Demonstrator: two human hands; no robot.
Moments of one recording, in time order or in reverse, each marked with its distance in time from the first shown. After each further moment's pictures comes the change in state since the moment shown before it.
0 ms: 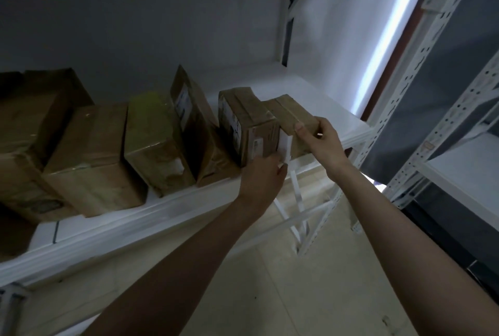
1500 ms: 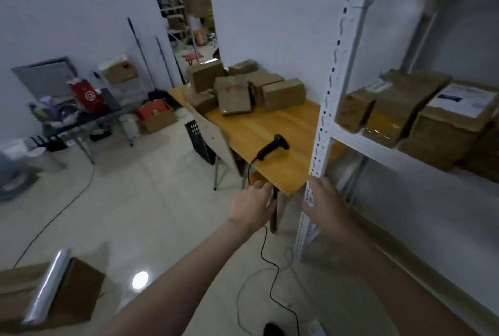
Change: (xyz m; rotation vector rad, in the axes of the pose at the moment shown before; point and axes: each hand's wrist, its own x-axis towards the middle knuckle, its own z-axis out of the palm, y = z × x) left_hand -0.739 -0.413 -0.507 0.566 0.129 -1.189; right_hand -0.679 -0.197 0.681 -0.502 -1.164 -0.990
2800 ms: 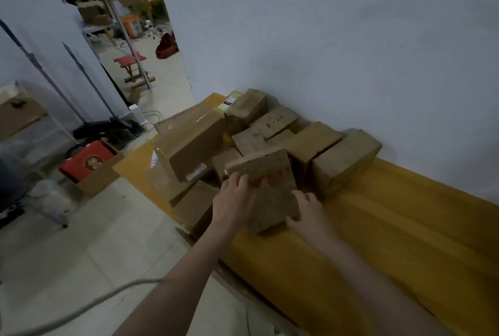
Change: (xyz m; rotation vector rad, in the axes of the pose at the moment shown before) left_hand 0.649 -0.452 0.027 -0.138 0.091 0.050; right_hand 0.674 -0.152 0.202 0.137 -0.141 0.342
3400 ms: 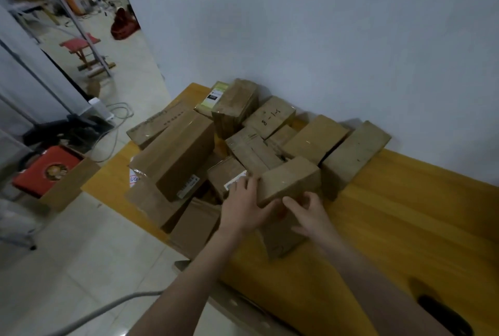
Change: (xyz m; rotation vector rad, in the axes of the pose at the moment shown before) left_hand 0.069 -0.028 0.017 -0.250 -0.227 0.103; right_hand 0.060 -0.043 0.017 0.915 0.030 0.505
